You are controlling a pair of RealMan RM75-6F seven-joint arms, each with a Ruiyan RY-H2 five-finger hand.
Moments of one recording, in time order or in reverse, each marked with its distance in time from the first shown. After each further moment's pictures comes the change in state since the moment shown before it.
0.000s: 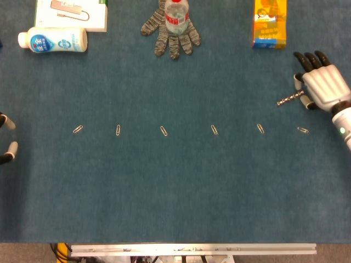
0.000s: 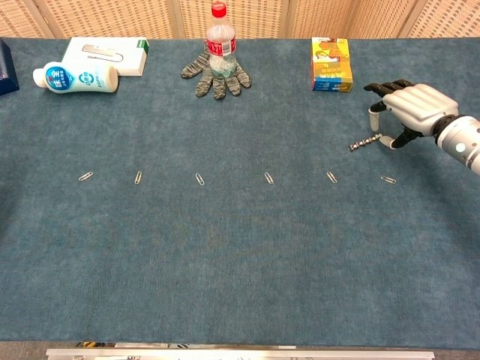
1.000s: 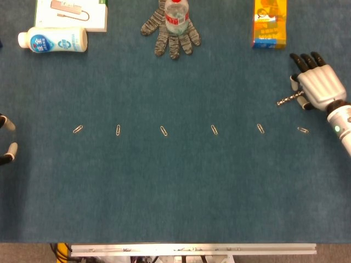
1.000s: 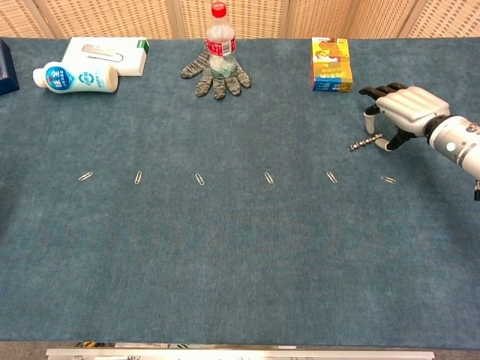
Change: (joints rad) left arm 0.003 0.001 0.001 0.009 0.000 -0.008 -0.016; right arm 0.026 -0.014 -0.002 0.001 0.042 -0.043 -0.050
